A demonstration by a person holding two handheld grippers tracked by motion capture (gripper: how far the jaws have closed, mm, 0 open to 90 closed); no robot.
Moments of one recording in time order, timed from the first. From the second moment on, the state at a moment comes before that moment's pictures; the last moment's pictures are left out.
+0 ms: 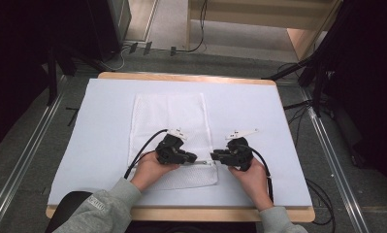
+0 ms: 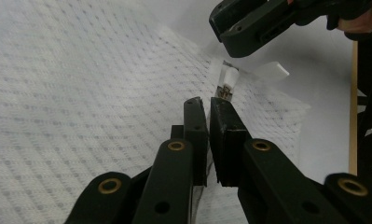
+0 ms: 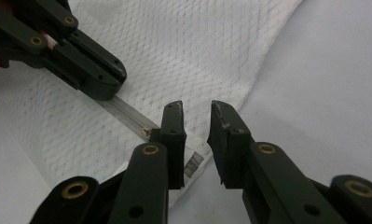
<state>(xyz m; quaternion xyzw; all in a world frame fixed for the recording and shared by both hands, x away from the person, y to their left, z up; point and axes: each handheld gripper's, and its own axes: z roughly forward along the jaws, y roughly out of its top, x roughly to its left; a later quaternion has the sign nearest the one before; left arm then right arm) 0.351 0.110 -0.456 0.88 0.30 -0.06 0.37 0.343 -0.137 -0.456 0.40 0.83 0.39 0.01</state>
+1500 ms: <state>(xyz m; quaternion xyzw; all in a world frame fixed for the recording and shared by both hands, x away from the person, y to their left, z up) 0.353 0.106 -0.467 0.88 0.30 -0.08 0.36 0.333 -0.120 -0.467 0.38 0.85 0.36 -0.03</state>
